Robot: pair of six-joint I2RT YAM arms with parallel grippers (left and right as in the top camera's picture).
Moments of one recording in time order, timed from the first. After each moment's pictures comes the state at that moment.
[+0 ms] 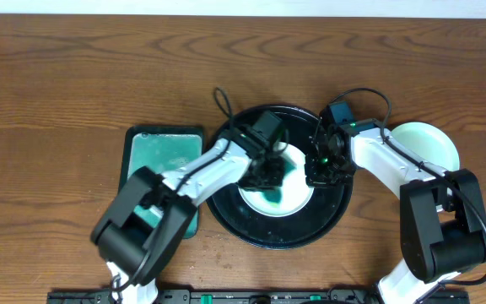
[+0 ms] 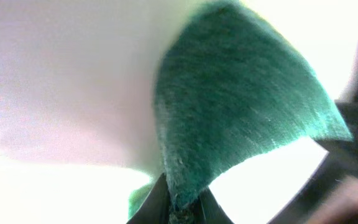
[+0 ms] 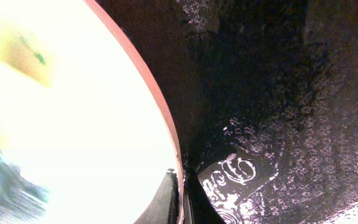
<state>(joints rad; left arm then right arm) -0.68 1.92 1.19 -0.63 0.34 -0.64 0.27 1.82 1.04 -0.81 -0.28 0.29</state>
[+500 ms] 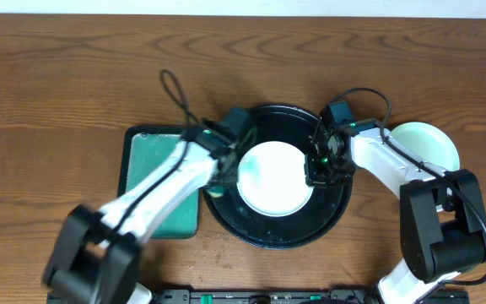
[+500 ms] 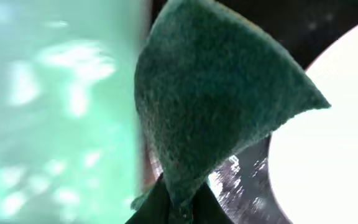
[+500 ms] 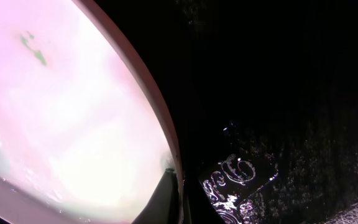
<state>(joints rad) -0.57 1.65 1.14 -0.96 -0.13 -0.61 0.27 1.82 1.04 -0.80 -0.28 0.29</state>
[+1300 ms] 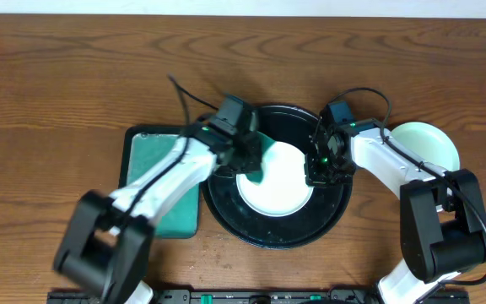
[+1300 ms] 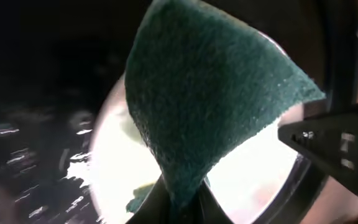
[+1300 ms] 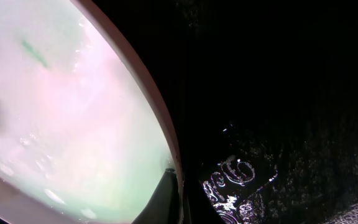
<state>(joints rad) -0.55 1.74 1.13 -0.59 0.32 -0.53 0.27 1.82 1.04 -0.80 -0.28 0.29</state>
